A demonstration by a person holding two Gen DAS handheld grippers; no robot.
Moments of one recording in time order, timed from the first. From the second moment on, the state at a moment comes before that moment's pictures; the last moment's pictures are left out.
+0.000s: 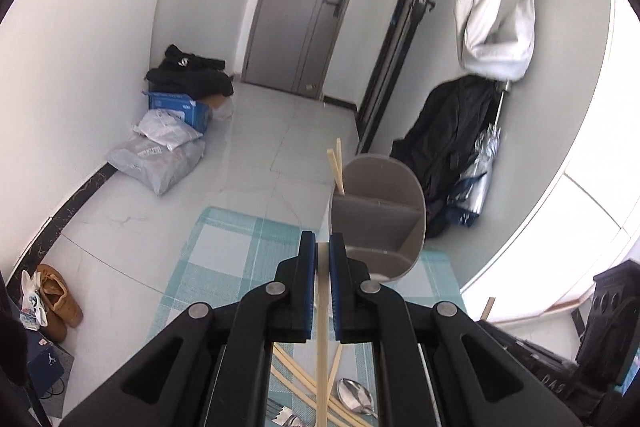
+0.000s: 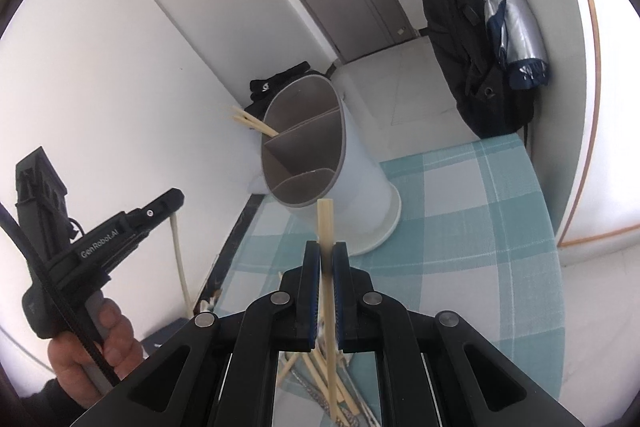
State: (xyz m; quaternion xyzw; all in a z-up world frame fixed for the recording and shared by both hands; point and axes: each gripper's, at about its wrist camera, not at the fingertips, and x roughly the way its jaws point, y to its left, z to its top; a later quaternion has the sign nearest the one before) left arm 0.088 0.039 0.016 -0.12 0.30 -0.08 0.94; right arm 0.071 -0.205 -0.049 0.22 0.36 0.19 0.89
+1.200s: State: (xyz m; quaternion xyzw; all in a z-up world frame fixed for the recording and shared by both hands) left arm 0.165 0.059 0.098 -0.27 0.17 -0.07 0.94; right arm 0.137 -0.206 0.089 0.17 0.26 0.22 0.93
